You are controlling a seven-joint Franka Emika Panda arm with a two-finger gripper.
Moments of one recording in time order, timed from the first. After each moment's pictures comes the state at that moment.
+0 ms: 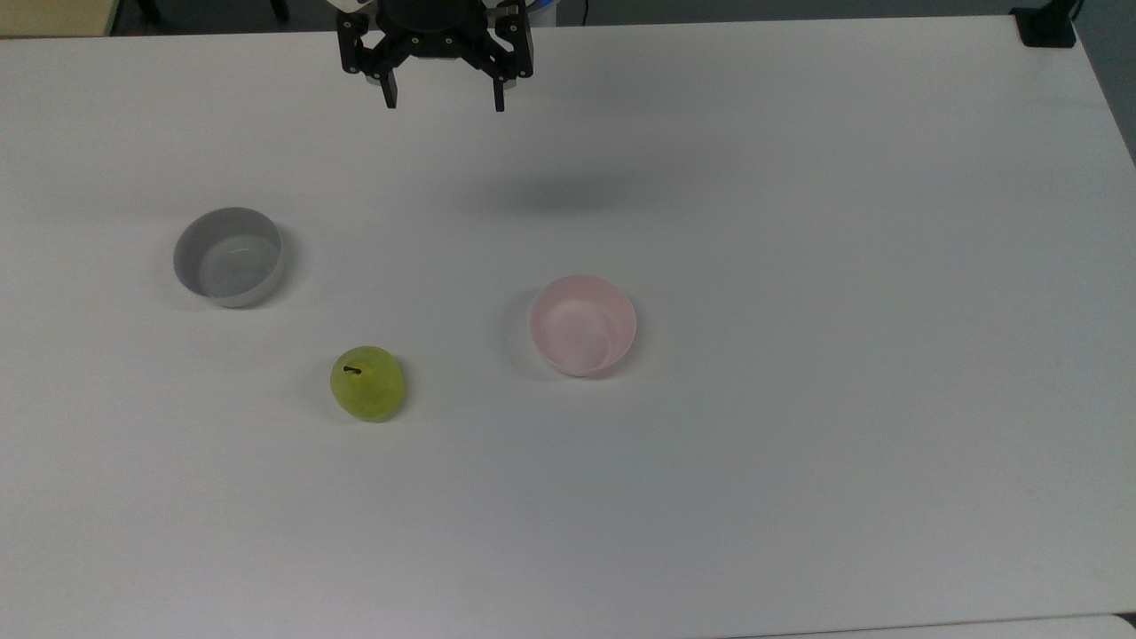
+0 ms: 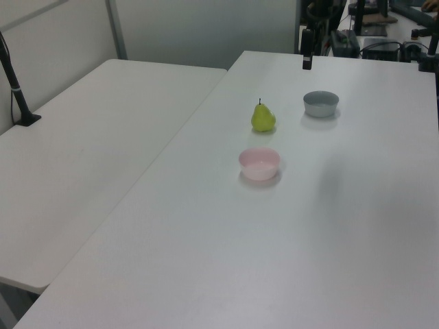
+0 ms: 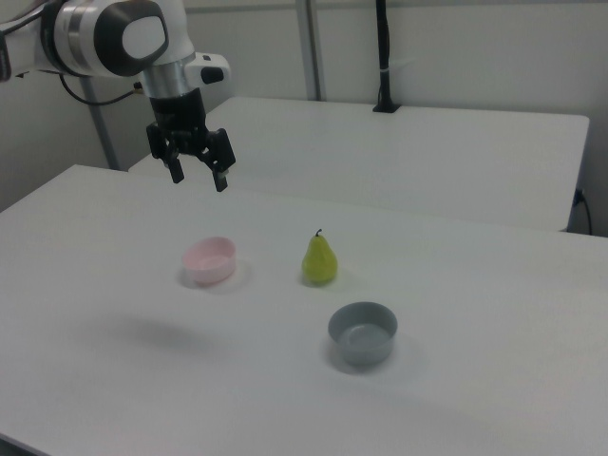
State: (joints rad) arm 0.02 0.10 0.00 -1.58 -0.02 1.70 0.01
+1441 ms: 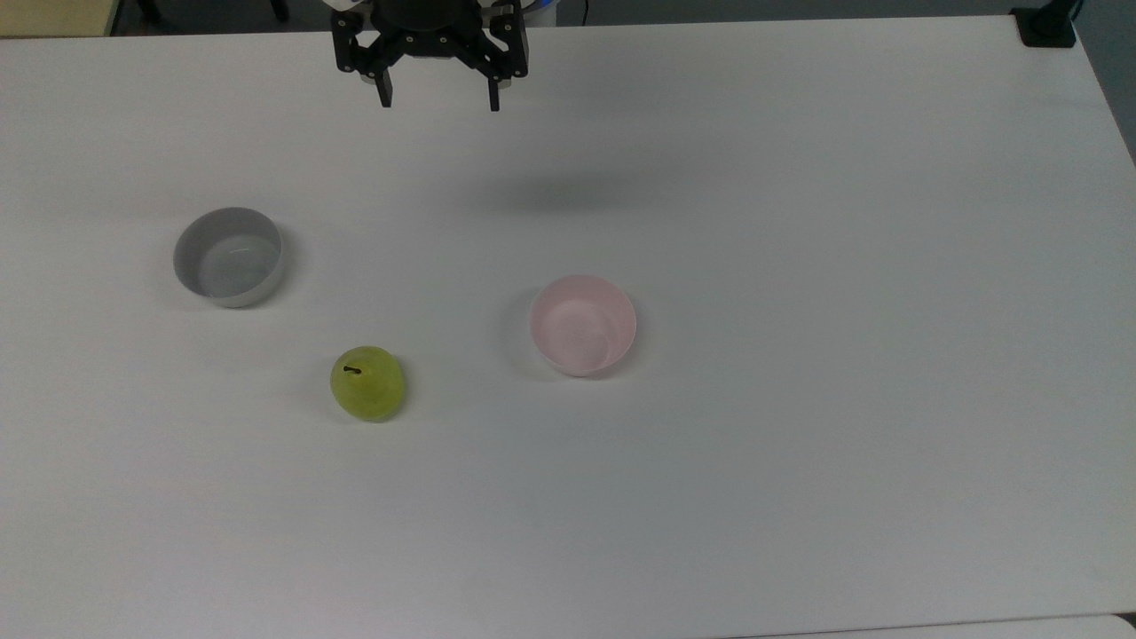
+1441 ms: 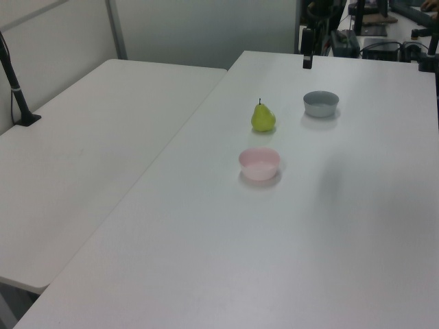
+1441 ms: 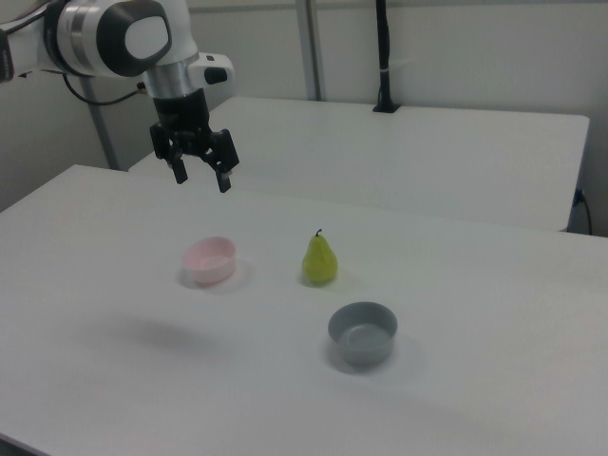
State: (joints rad) arm 0.01 0.10 0.00 -1.58 -0.02 1.70 0.01
